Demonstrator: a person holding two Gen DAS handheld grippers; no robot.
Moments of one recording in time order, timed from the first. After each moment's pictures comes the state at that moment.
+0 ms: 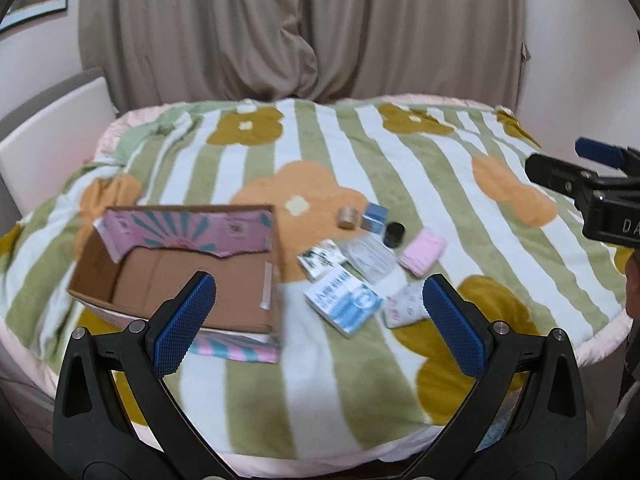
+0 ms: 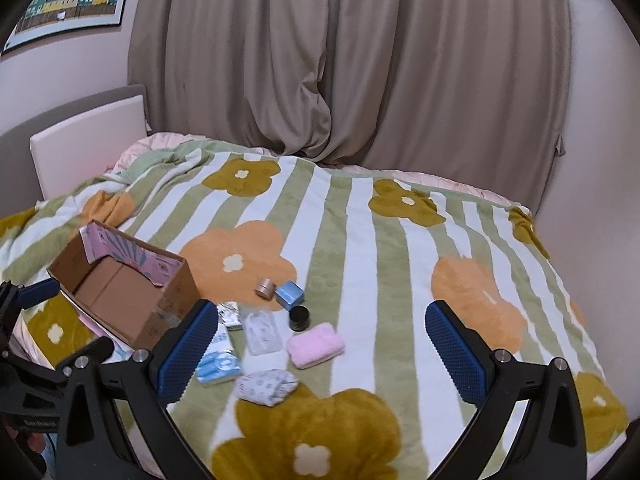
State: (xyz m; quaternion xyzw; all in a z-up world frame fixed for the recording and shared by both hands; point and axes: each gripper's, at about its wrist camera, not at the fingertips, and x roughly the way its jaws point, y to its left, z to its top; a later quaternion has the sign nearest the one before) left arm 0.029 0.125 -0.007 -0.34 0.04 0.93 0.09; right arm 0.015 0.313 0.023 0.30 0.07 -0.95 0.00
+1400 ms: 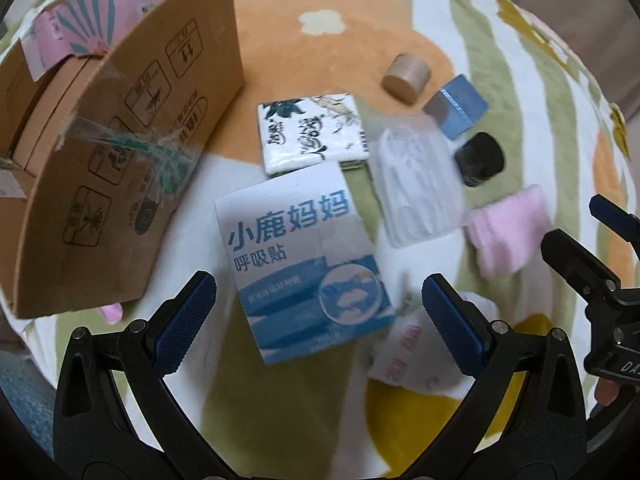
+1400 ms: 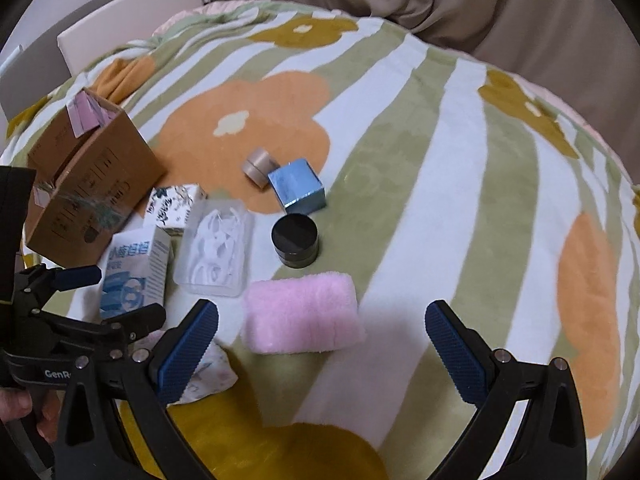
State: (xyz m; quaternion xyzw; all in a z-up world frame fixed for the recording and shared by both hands) left arm -0.114 0.174 -0.186 -0.57 -0.12 0.81 -0.05; right arm -0.153 0.352 -0.147 0.49 0.11 -0.84 0.17
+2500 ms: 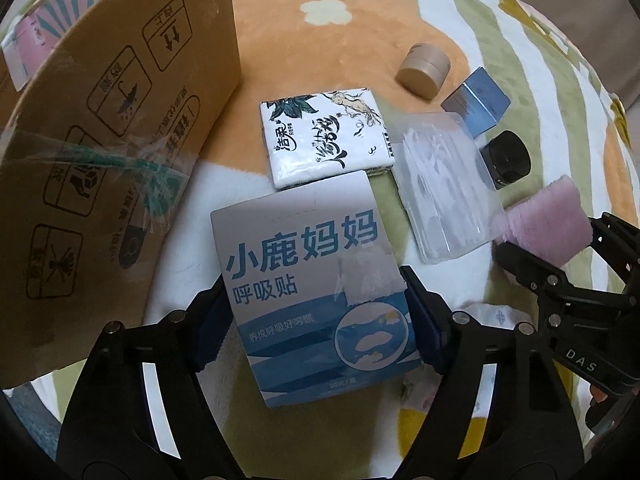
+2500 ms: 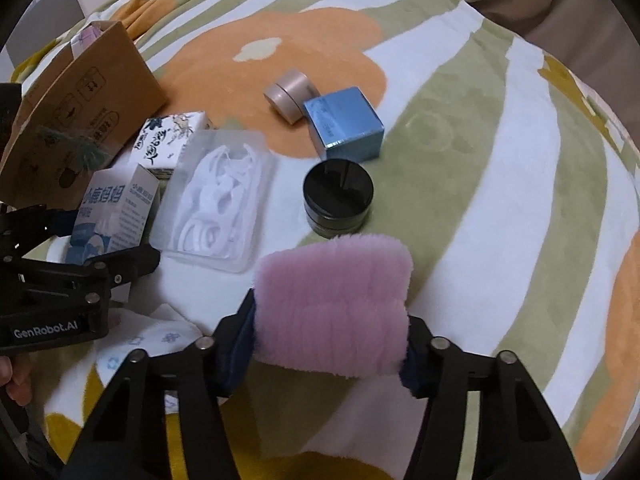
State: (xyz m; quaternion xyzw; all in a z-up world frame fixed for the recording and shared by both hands) left arm -0.135 0.165 -0.207 -0.57 -0.11 0.81 -0.03; right arm -0.166 0.329 -0.195 0.54 0.17 -0.80 0.21
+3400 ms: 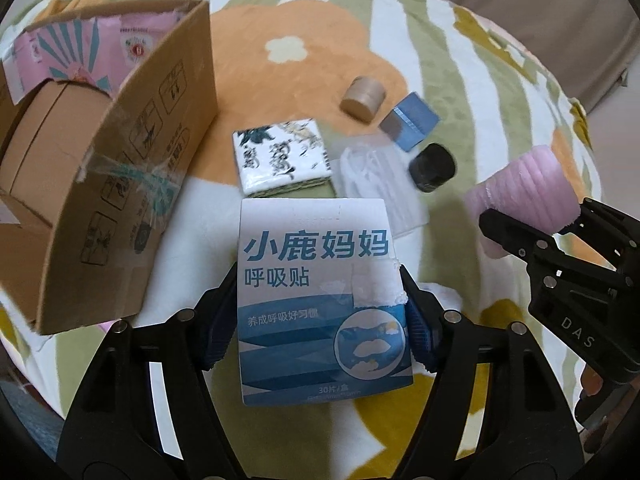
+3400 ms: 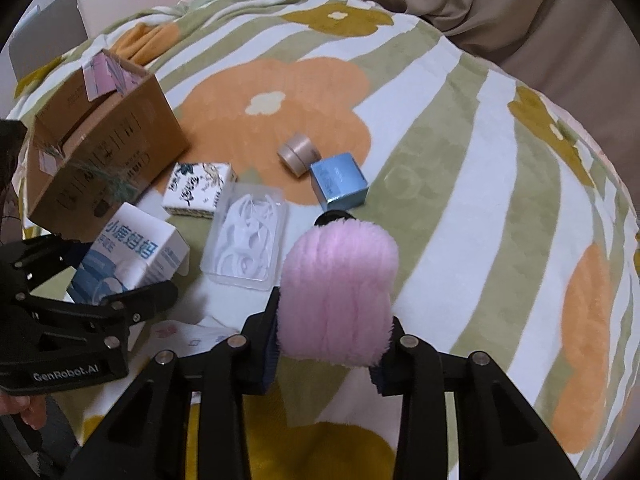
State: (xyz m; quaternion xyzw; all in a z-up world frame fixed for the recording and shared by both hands) left arm -0.113 0.173 -0.163 -0.54 -0.13 0.83 0.03; right arm -0.143 0.317 -0.136 0.50 0.17 -0.83 0.18
